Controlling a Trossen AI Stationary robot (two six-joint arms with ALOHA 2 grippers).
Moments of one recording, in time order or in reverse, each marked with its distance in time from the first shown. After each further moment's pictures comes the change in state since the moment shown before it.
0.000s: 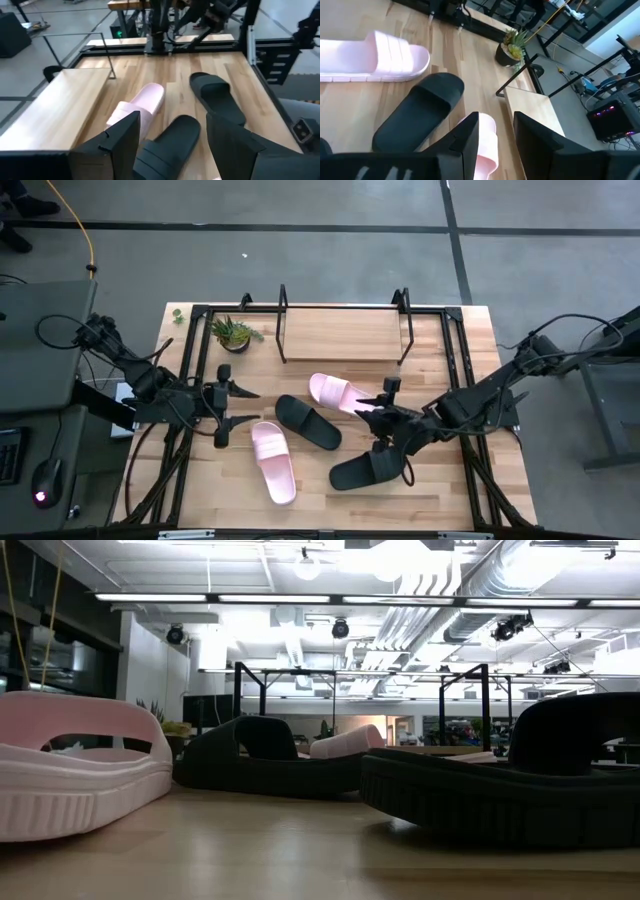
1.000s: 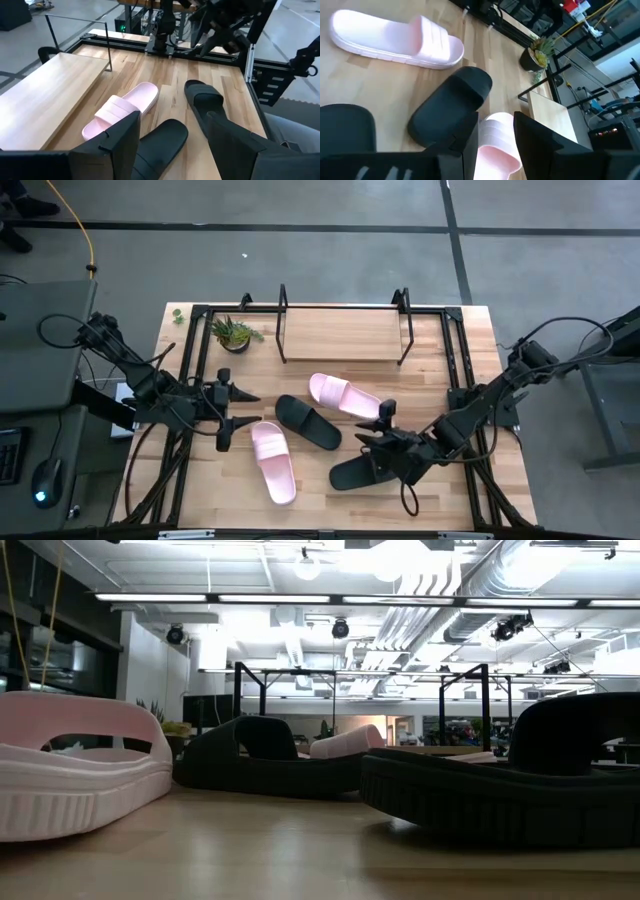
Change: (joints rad) left arm -0.022 0.036 0.000 0.025 -0.054 -0.187; right arm 0.127 0.097 0.000 0.012 0.023 -0.018
